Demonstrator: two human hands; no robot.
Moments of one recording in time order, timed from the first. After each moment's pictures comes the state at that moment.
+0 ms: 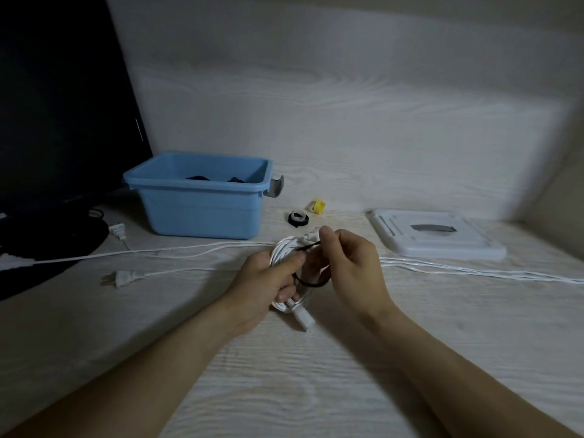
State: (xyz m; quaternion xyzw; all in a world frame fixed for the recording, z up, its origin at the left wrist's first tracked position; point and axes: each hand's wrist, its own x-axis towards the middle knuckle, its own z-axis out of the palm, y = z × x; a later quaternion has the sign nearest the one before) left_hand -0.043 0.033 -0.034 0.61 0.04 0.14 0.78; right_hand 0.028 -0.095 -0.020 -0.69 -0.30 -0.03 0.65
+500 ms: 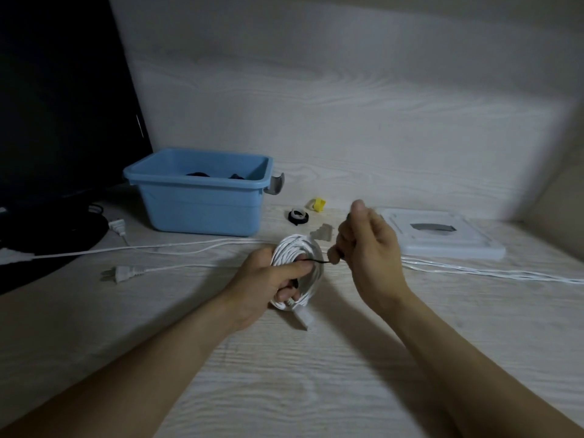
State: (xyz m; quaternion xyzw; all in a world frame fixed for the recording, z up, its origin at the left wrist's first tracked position) left_hand -0.052 0.032 -0.024 0.63 0.02 0.11 0.77; right_hand 0.026 -0.104 0.006 -0.55 -0.27 0.03 0.79
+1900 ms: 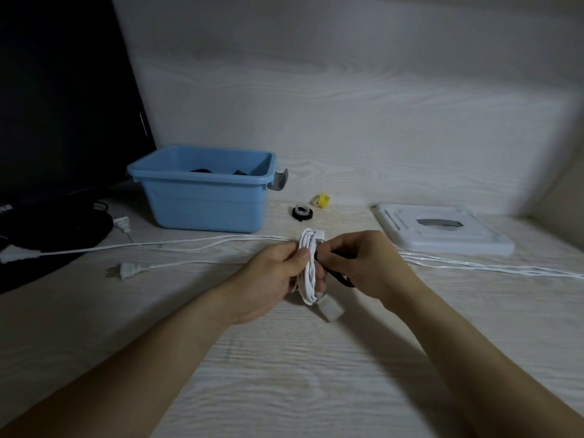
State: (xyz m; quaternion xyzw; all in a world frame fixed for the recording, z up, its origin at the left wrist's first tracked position) left_hand -0.056 0.032 -0.015 0.65 0.01 0.03 0.76; right_hand 0.027 -0.119 0.006 -0.80 -0.30 0.09 0.50
